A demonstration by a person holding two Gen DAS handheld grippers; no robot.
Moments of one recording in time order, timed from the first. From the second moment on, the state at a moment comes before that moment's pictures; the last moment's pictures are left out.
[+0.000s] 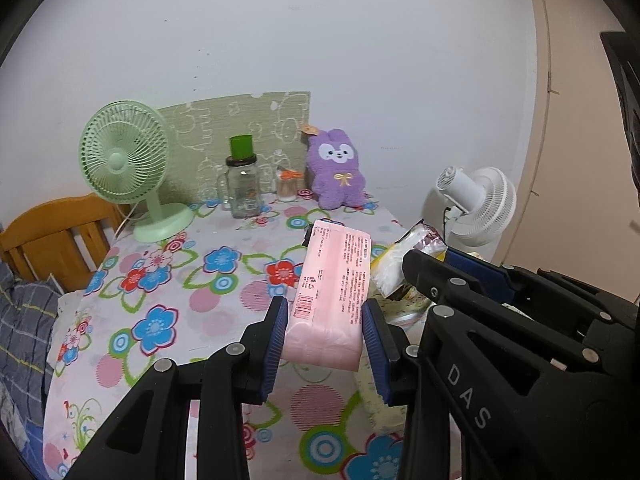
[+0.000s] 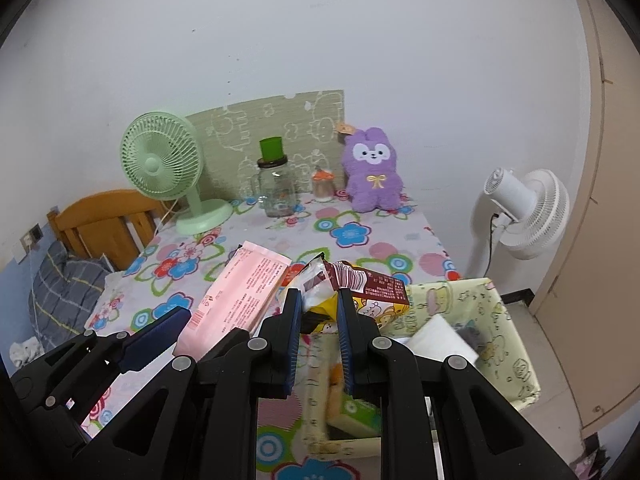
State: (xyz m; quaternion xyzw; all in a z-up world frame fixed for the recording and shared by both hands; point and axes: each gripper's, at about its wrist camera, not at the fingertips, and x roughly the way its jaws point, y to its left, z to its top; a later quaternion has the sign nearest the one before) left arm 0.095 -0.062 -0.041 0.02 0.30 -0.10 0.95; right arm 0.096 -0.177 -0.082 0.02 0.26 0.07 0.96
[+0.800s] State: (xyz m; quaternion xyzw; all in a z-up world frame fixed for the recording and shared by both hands) left arm 0.109 -0.120 -0.053 0.02 0.31 -0.13 0.94; right arm 0.105 -0.238 -0.091 0.02 0.26 0.05 0.96
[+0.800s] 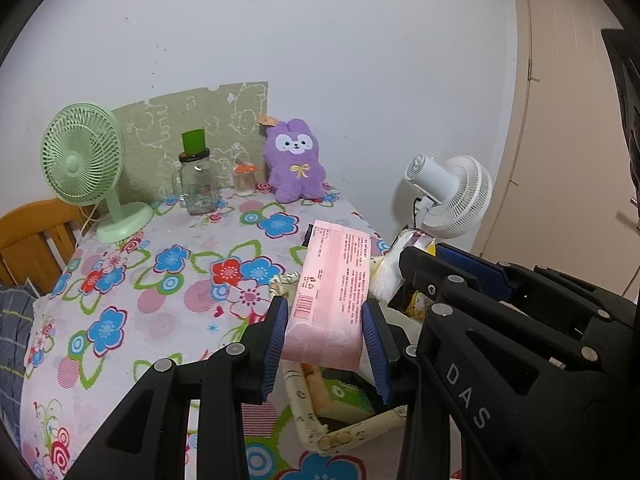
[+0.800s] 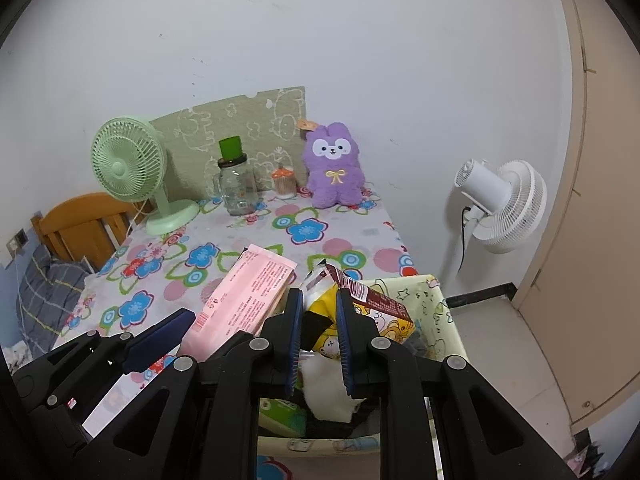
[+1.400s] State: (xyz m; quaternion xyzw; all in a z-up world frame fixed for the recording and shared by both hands) left arm 0.127 -0.142 -0.084 0.01 0.36 -0.13 0.92; right arm 0.116 -0.263 -0.117 0.04 0.29 0.05 0.95
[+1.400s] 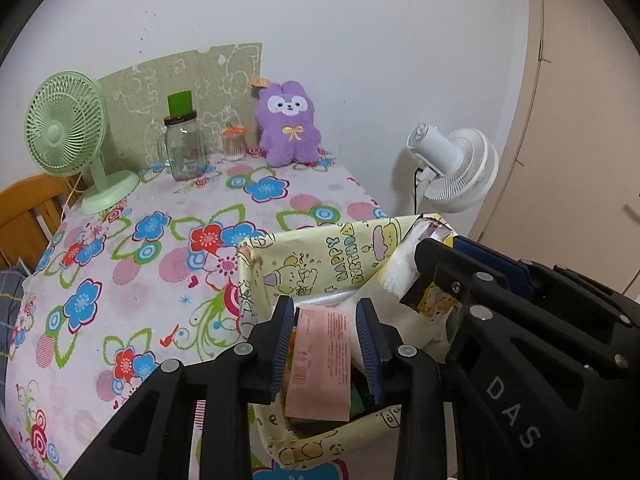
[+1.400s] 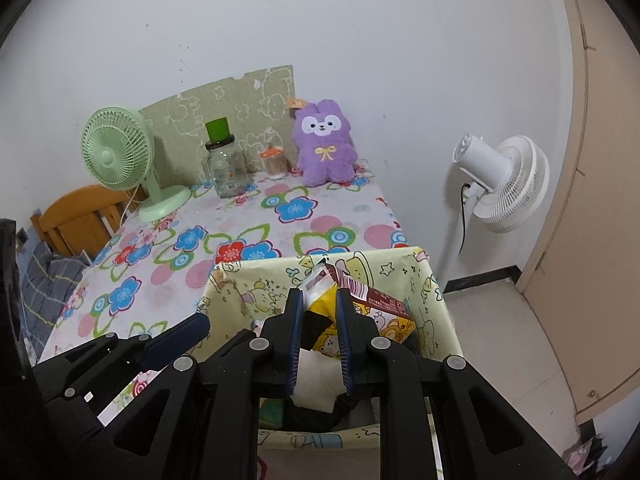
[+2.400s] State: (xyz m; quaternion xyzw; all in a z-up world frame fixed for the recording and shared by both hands) left arm 0.130 -0.135 -0.084 0.03 0.38 -0.10 0.92; right arm 0.131 -0.258 -0.129 0.05 0.32 0.07 0.94
